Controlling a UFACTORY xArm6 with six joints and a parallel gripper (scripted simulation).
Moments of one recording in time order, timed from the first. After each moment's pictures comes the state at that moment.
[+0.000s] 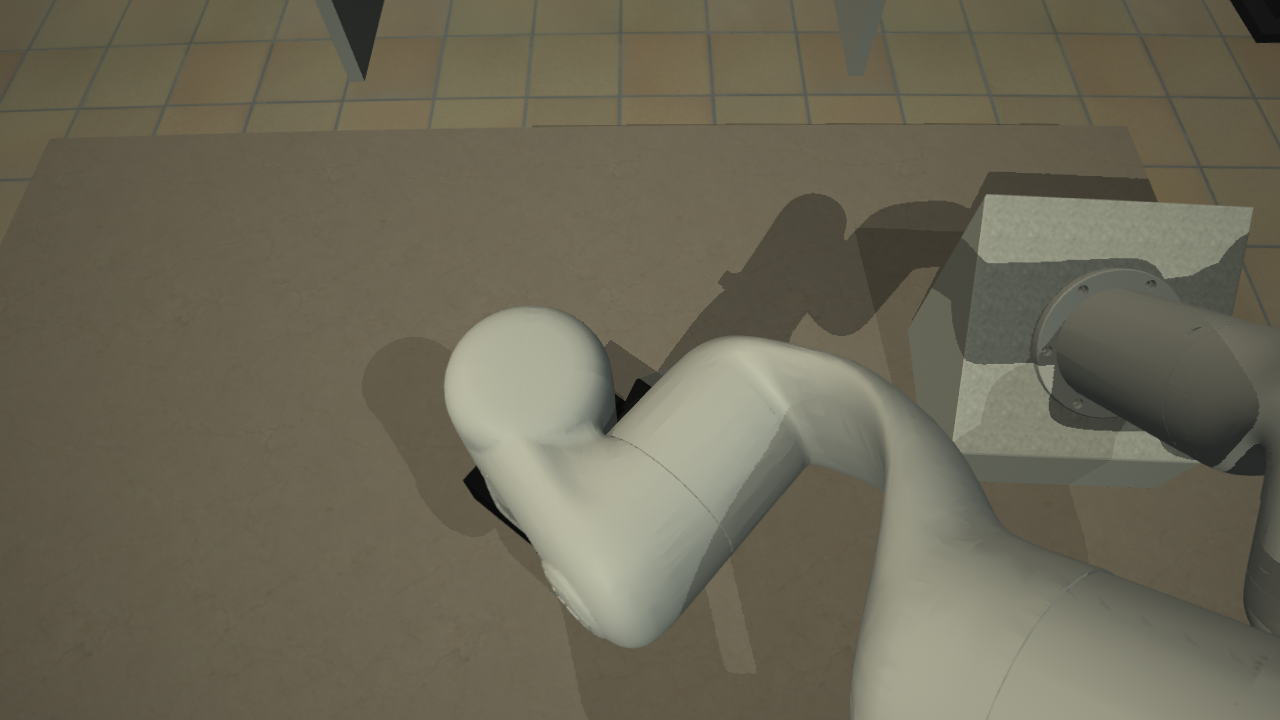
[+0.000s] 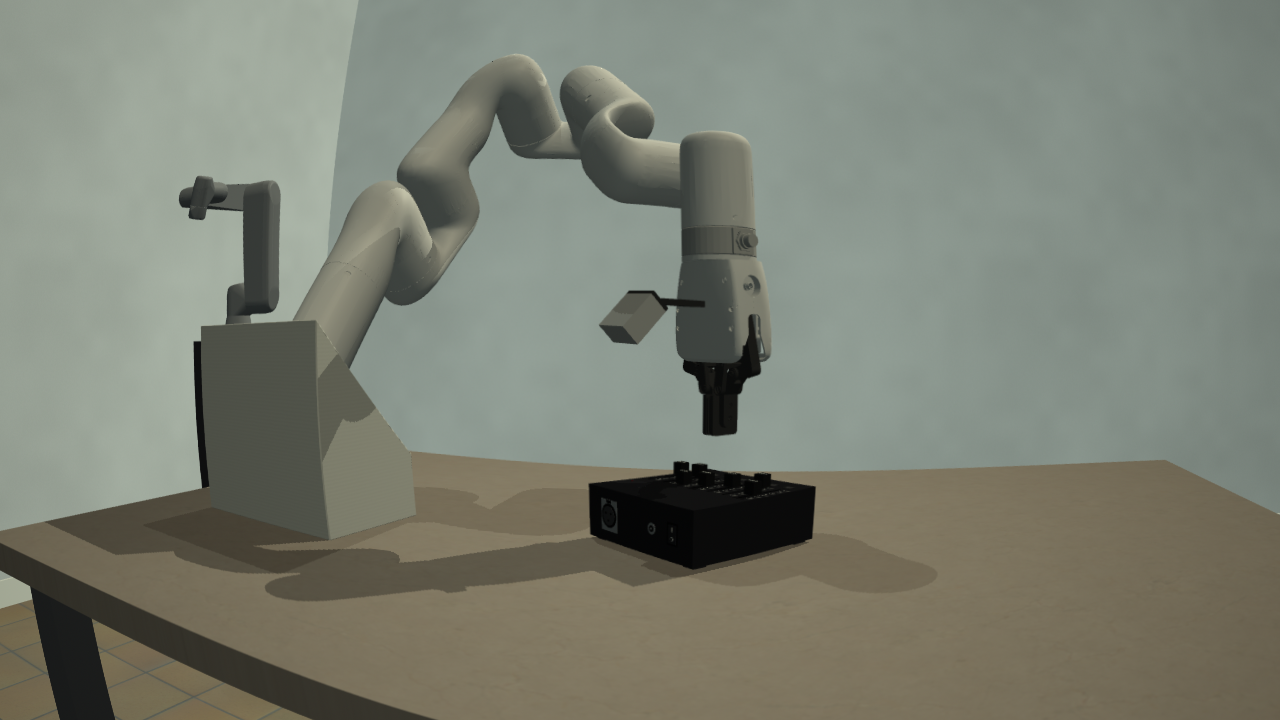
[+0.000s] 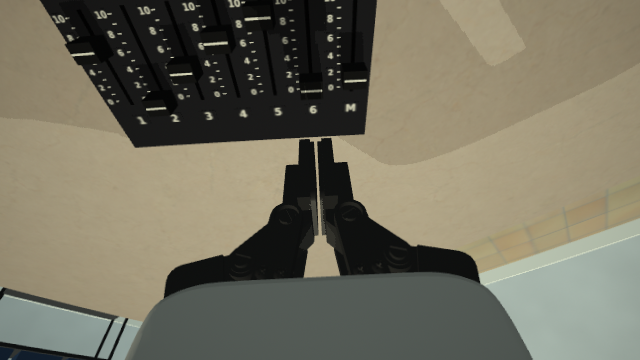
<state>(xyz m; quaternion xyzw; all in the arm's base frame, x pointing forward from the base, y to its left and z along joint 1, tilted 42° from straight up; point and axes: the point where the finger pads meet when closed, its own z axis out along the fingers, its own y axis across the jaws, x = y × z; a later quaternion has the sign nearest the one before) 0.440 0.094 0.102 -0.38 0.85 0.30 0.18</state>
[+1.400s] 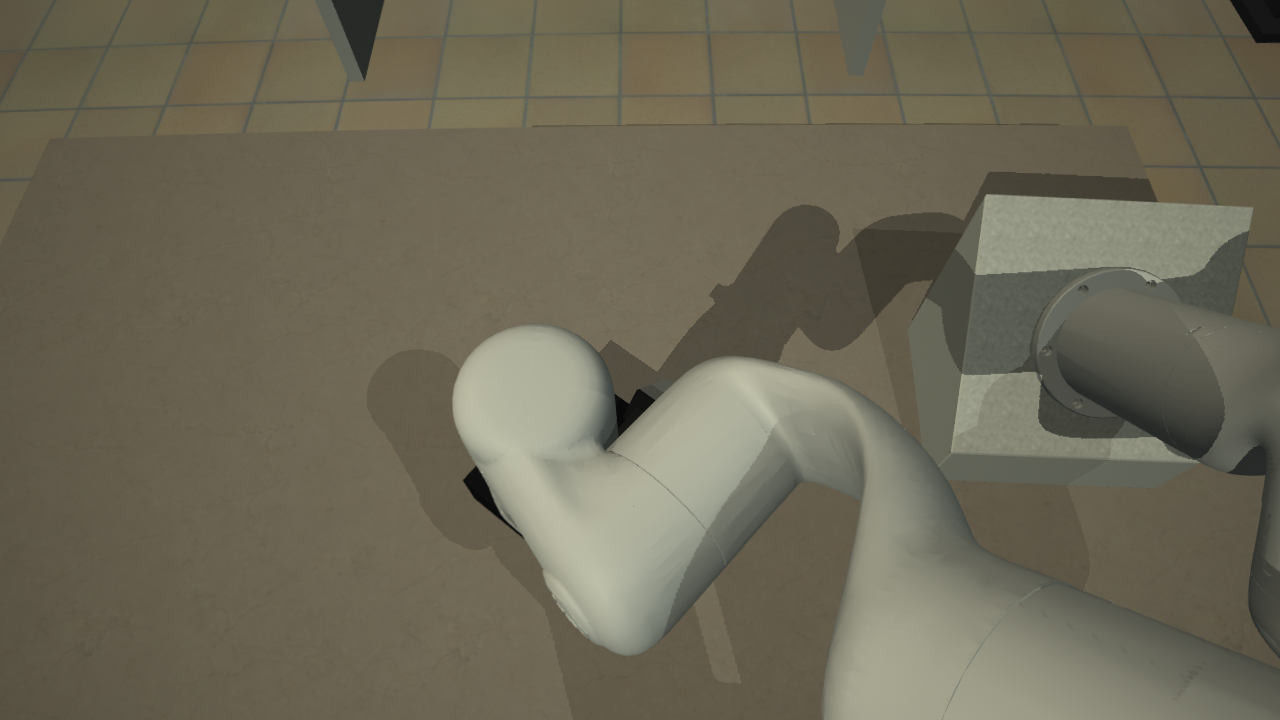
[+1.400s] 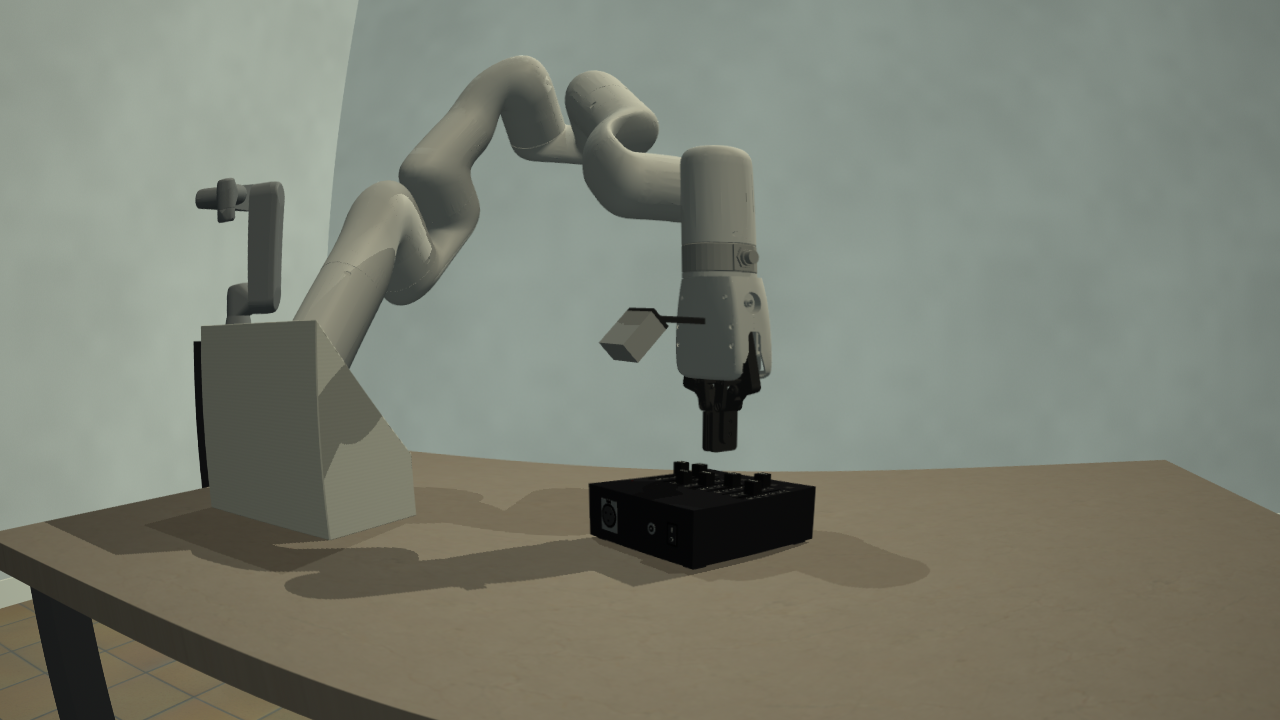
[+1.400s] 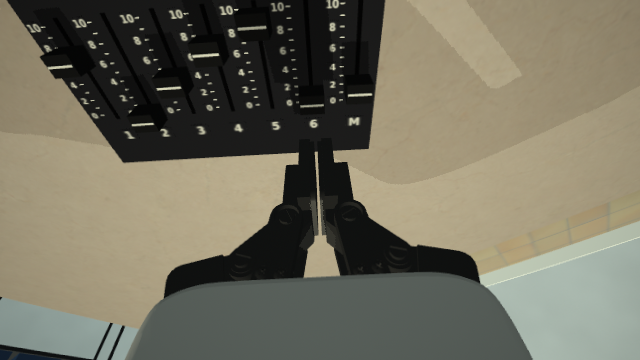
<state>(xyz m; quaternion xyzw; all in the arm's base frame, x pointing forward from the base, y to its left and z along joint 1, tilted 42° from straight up) 0.442 0.104 0.090 -0.38 0.85 0.30 0.18</state>
